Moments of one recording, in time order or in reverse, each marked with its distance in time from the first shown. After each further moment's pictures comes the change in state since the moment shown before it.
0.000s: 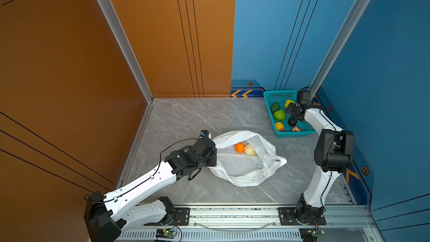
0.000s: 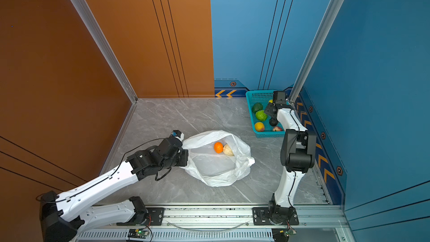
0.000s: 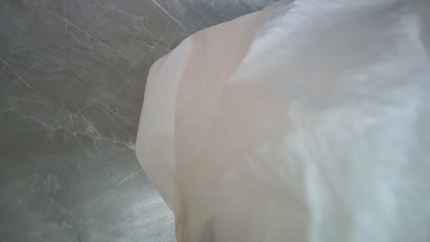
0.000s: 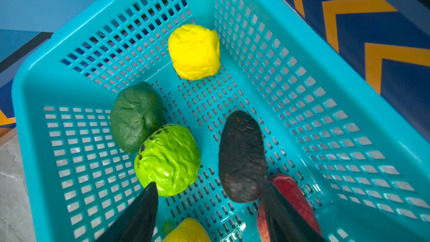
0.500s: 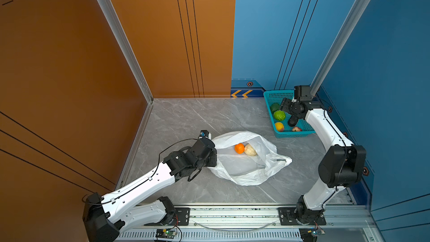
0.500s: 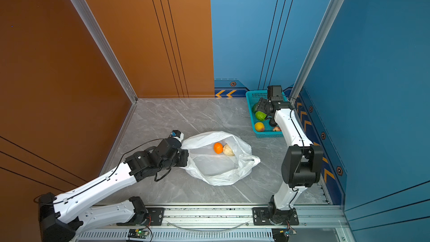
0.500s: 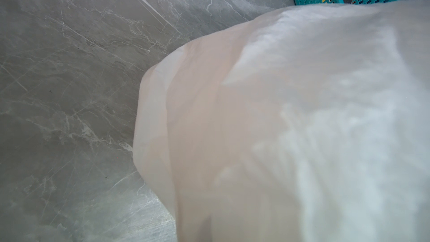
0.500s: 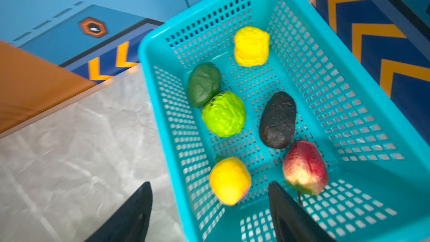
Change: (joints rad) left arm -0.014 -0.020 0.000 0.004 -0.003 -0.007; right arm 0.139 -0.276 0.000 -0.184 -0.068 -0.034
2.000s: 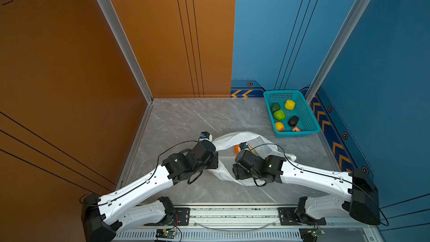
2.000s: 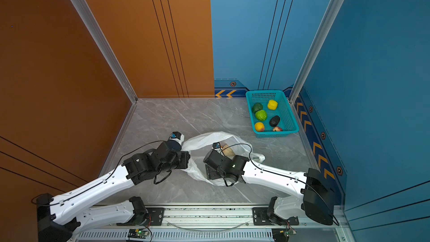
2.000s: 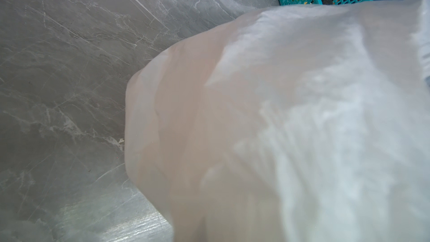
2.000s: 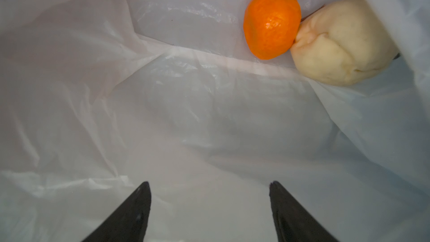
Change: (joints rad) left arm -0.060 -0.032 0.000 0.000 -0.004 -0.068; right arm 1.009 -0.319 -0.629 0.025 0.129 0.377
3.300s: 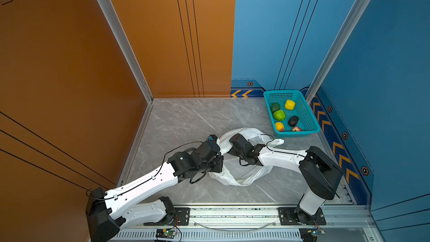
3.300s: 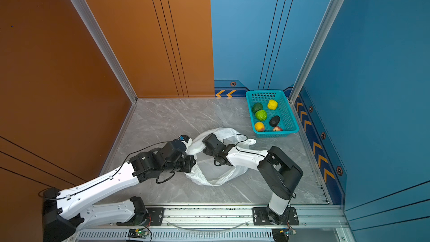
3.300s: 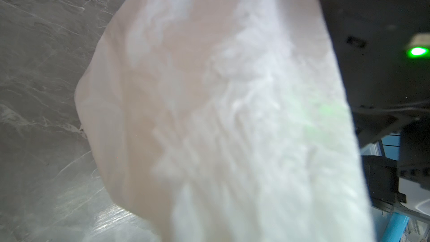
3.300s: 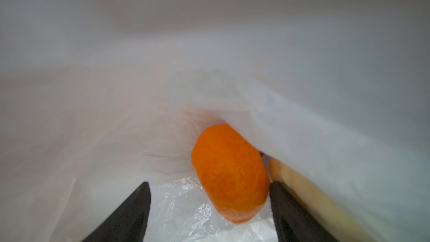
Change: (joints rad) left arm -0.017 0.071 0.022 -0.008 0.164 0.034; right arm -0.206 0.387 0.068 0.478 0.133 0.174
